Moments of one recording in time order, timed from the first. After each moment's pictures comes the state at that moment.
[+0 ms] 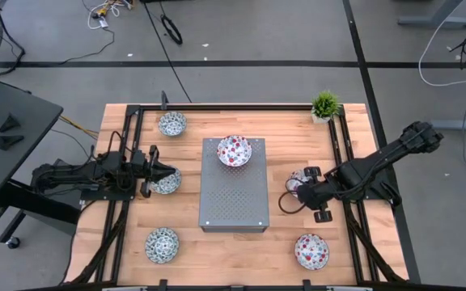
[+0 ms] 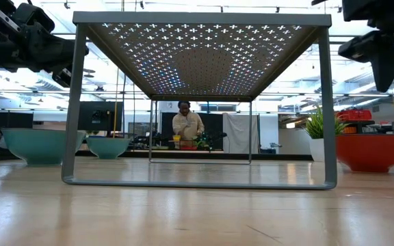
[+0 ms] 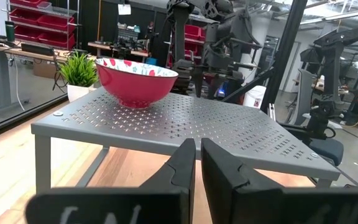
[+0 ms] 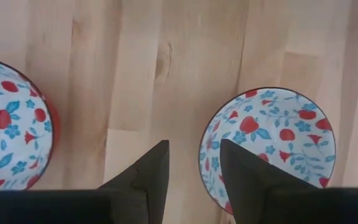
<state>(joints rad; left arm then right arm) 0.03 0.01 0.01 0.08 0.02 -0.20 0.47 1.18 0.90 -1.03 0.11 0.33</state>
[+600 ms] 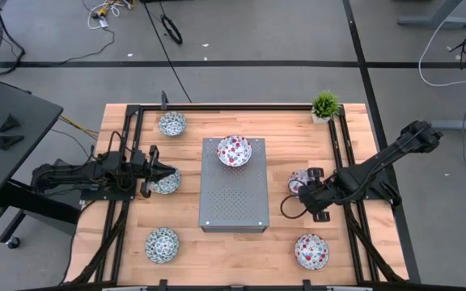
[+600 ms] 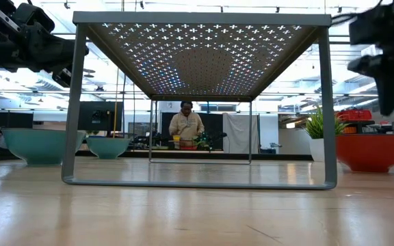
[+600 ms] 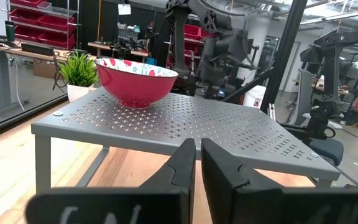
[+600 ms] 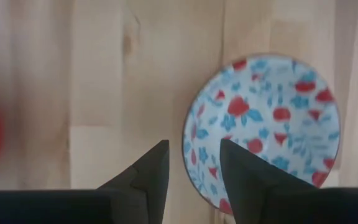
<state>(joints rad) 0.03 0.01 0.01 0.08 0.02 -0.20 0.51 1.18 0.76 -0.97 0.20 0.46</state>
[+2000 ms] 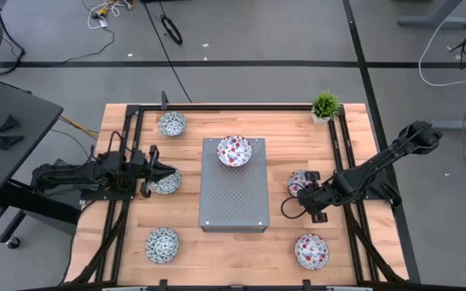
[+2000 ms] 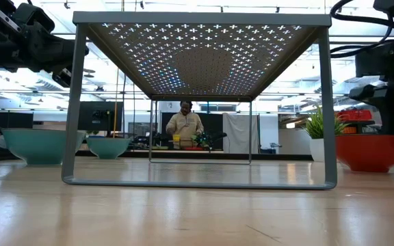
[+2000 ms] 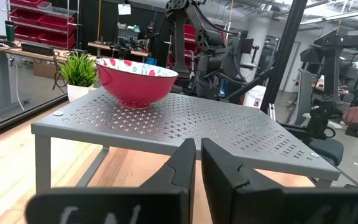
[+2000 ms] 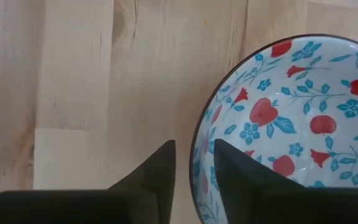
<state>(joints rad) 0.03 0.01 0.01 0.08 0.02 -0.20 0.51 1.18 0.57 -0.72 0.20 0.38</state>
